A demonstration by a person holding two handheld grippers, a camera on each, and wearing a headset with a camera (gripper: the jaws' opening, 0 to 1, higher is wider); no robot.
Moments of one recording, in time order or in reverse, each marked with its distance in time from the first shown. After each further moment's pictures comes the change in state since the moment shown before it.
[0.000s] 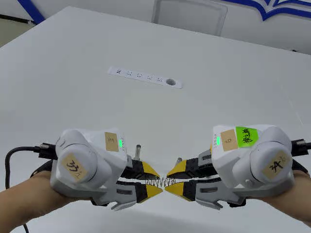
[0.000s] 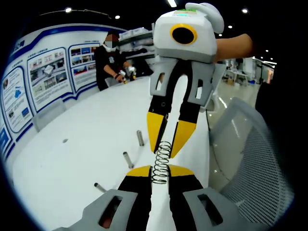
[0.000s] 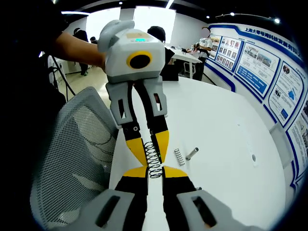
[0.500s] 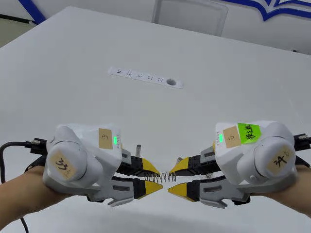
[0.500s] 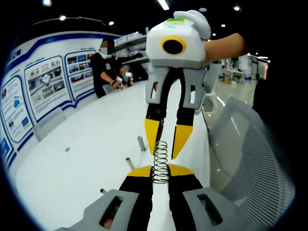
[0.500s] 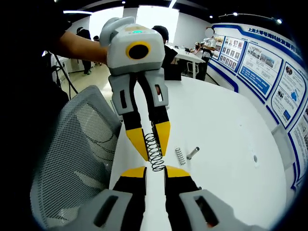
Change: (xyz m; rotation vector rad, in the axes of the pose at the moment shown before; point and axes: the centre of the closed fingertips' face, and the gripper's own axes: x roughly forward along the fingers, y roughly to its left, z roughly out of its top) left arm -0.008 0.003 0.008 0.061 -0.024 -0.010; right arm -0.002 -0.001 -0.002 -0.004 -0.008 0.031
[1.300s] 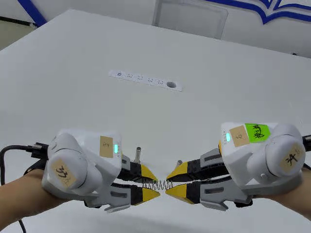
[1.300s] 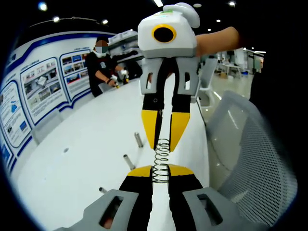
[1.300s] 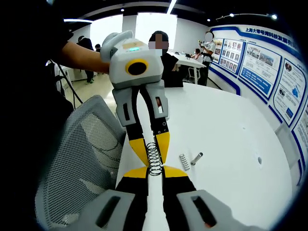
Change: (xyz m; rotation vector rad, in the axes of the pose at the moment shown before) left arm 0.001 -0.004 -0.007 0.040 0.029 -0.017; right arm -0.004 0.005 0.012 0.025 -0.064 0.034
